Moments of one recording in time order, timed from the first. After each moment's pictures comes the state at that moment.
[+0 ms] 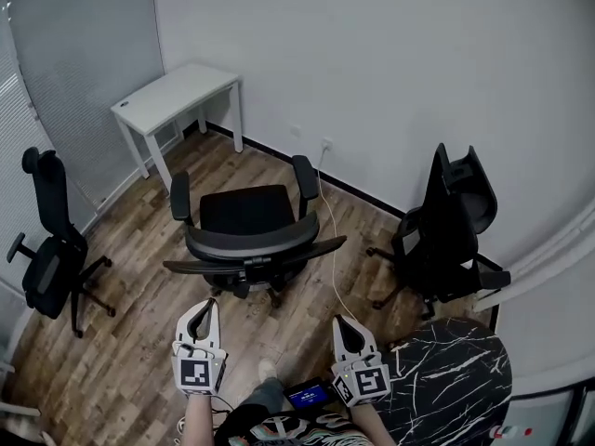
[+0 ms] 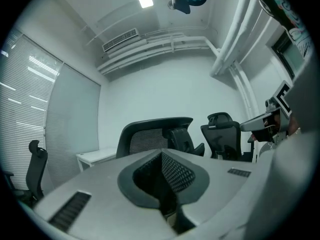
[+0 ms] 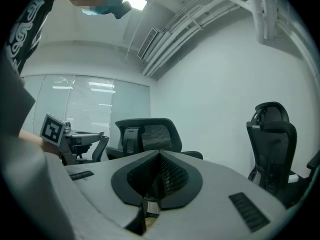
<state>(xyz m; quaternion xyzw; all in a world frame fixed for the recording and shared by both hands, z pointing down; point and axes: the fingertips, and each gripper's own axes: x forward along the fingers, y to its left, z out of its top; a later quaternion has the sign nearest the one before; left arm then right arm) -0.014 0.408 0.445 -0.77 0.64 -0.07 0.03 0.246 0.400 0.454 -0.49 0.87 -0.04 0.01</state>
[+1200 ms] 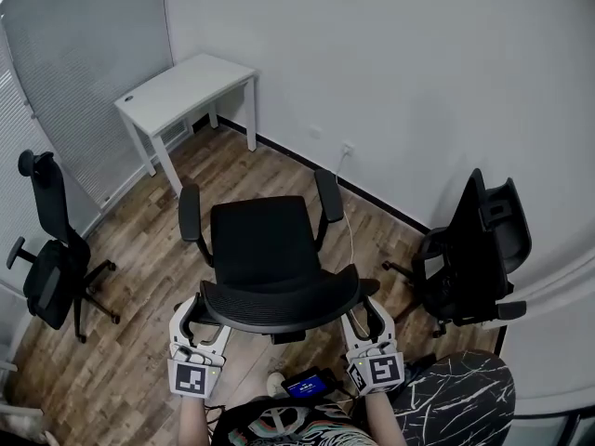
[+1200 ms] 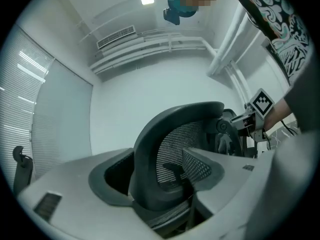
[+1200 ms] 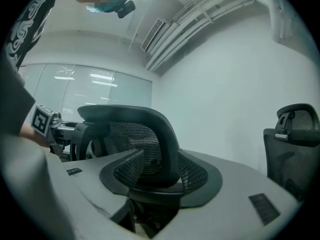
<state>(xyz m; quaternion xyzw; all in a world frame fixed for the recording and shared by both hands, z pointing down) -0.078 0.298 0.447 -0.80 0.60 -0.09 0.06 0.190 0.241 0.451 -0.49 0.87 0.00 -0.03</state>
